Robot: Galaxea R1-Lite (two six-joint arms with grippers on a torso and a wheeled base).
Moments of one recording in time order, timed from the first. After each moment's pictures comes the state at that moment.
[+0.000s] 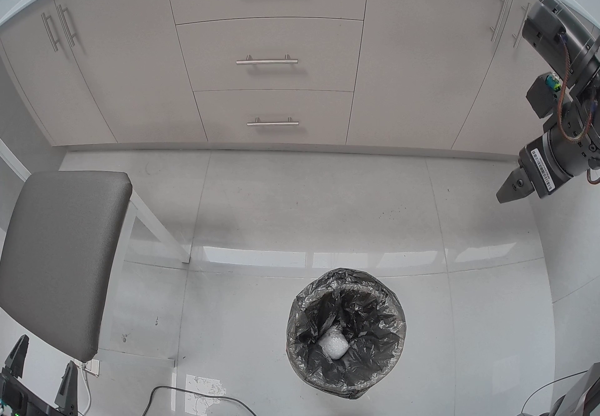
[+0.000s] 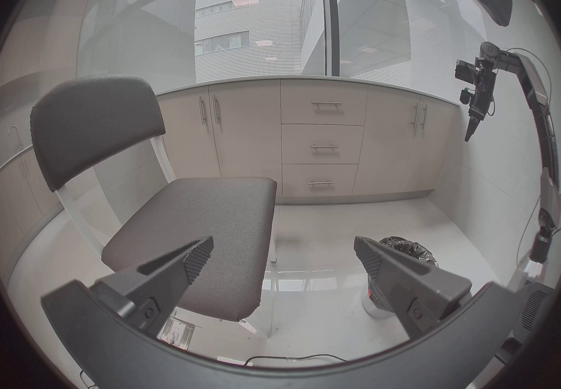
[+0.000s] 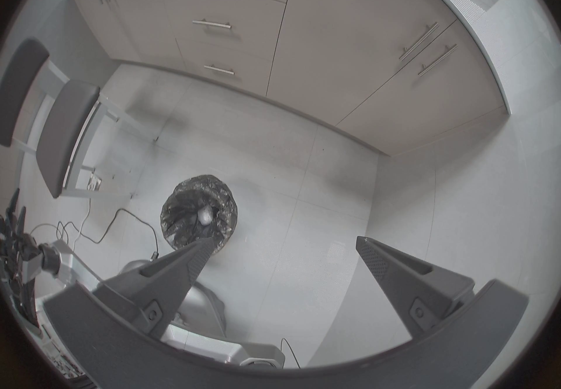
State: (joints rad) left arm 0.00 0.02 -0.02 0.00 -0.03 0.02; right arm 0.62 1.71 -2.00 1.32 -0.52 0.18
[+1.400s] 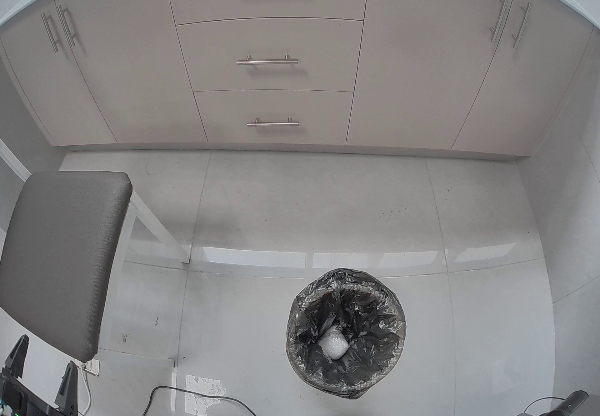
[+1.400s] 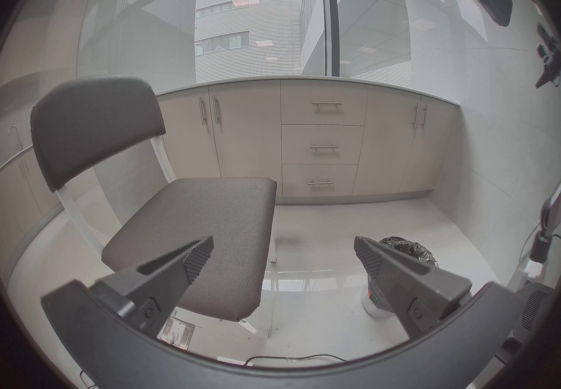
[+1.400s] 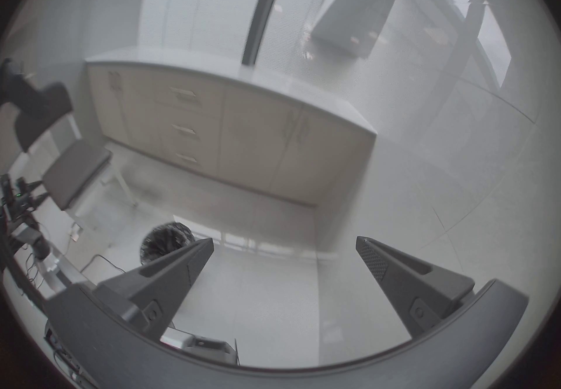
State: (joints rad) left arm 0.00 0.02 -0.02 0.00 -0.03 0.02; right arm 0.05 0.75 -2.00 1.42 -0.21 -0.29
